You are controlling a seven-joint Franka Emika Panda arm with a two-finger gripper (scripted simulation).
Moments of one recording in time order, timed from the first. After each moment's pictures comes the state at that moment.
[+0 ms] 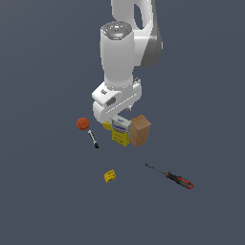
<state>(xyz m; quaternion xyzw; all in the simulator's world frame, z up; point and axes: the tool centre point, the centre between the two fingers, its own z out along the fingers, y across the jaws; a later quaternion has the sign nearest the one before) -0.033 -0.010 0.234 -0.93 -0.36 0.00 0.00</state>
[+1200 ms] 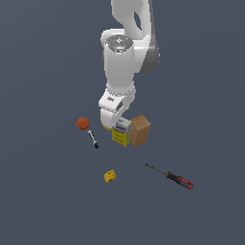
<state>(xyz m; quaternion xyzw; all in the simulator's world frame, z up) -0.049 -0.008 0.202 -0.87 -0.50 0.00 0.00</state>
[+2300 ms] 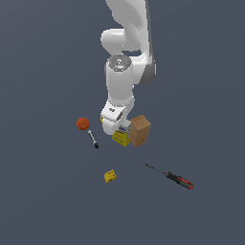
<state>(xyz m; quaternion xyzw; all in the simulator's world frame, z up) -0.050 -0.008 0.153 -0.87 -0.50 0.00 0.00</state>
